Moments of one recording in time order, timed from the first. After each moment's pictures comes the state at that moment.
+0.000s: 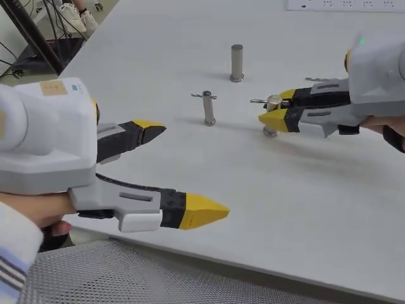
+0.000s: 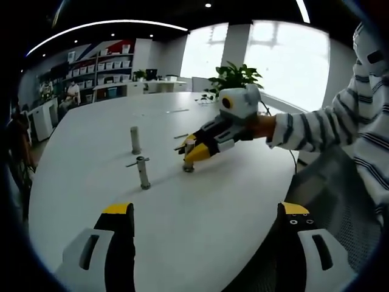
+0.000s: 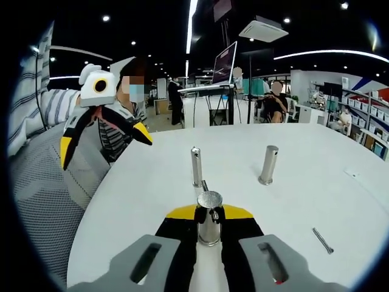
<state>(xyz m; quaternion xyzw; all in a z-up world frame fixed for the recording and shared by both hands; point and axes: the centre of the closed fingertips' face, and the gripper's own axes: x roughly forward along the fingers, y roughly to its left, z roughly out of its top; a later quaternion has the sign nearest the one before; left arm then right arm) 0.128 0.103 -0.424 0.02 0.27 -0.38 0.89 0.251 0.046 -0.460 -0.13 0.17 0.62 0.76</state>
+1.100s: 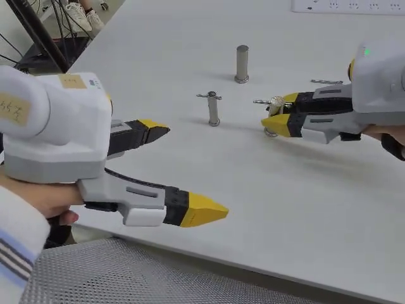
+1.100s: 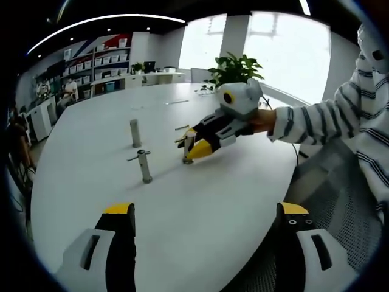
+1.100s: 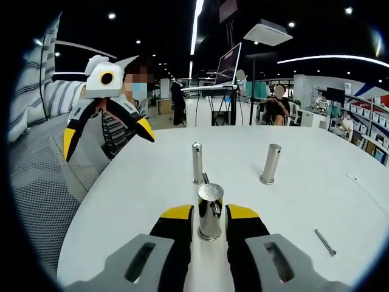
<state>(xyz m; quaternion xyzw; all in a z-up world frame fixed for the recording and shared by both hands) 0.129 0.110 -0.431 0.04 0.31 -0.38 0.87 0.244 0.047 -0.466 -0.14 0.15 0.62 0.76</state>
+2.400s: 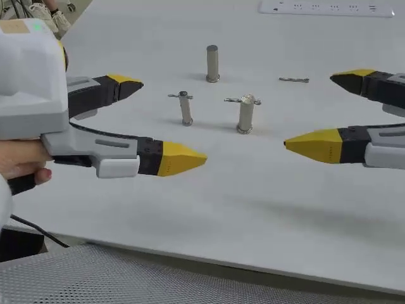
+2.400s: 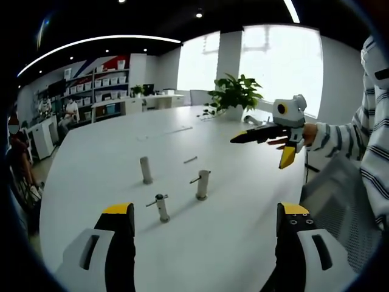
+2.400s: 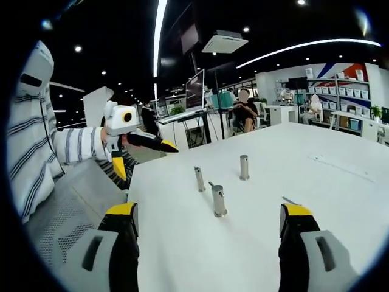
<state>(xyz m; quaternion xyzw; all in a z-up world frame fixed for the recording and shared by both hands) 0.171 0.109 -0.389 0.04 0.22 -0.38 0.89 0.199 -0.039 -0.392 -0.03 0.17 0.53 0.83</state>
